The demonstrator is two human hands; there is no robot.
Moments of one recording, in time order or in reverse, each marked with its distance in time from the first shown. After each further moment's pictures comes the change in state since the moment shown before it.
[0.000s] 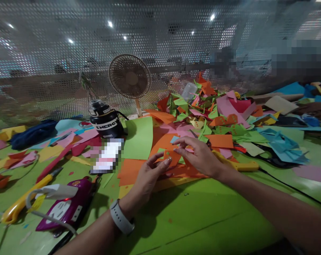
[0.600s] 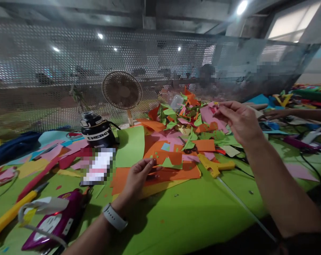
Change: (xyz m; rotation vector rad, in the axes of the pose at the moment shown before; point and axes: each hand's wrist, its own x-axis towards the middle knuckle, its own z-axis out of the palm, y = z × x) left_hand 0.010 0.004 -0.010 0.121 0.006 0.110; right_hand 0.015 0.015 -0.138 0.263 0.556 0.115
